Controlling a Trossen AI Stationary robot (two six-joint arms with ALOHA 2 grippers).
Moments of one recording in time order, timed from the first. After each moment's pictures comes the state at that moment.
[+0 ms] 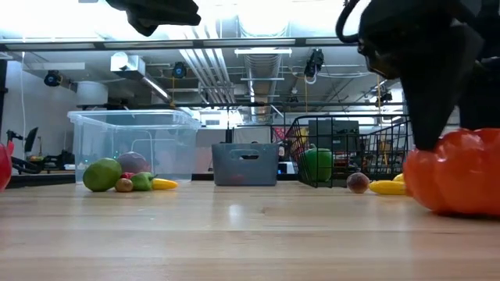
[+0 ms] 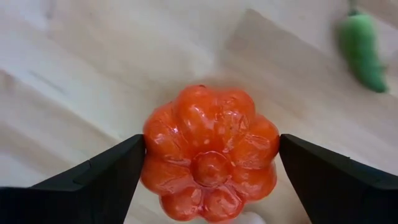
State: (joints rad) left arm -0.45 1.26 0.83 -0.05 -0.54 -0.17; right arm 0.52 1.80 1.22 -0.81 0.08 1.57
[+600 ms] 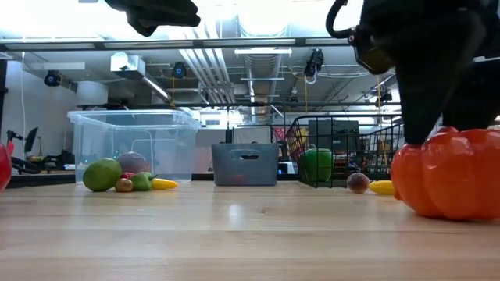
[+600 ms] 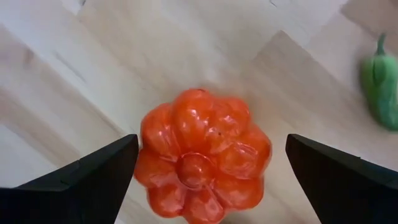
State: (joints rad) left arm -0.45 1.26 0.83 -0.05 -0.54 -0.17; right arm 0.52 1.80 1.22 -0.77 0.11 1.39
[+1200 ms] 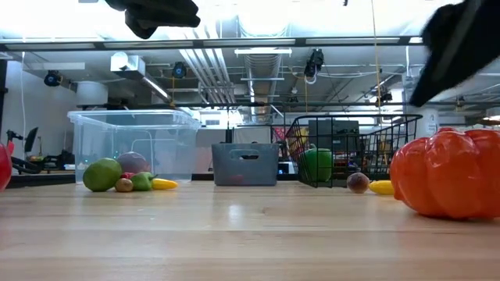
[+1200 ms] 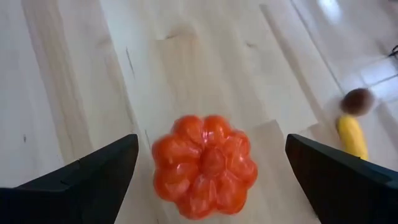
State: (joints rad) left arm -0.45 1.26 0.83 -0.05 -0.54 -0.23; right arm 0.73 1.76 1.23 -0.77 0.56 1.01
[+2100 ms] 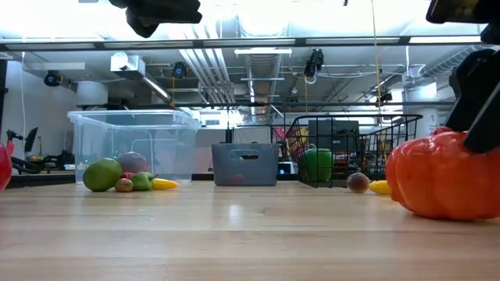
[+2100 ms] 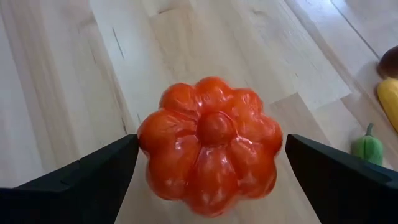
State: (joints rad) left arm -0.45 1.26 0.83 -0.03 -0.54 -0.23; right arm 0.79 1.79 1.06 -0.56 0.61 1.13
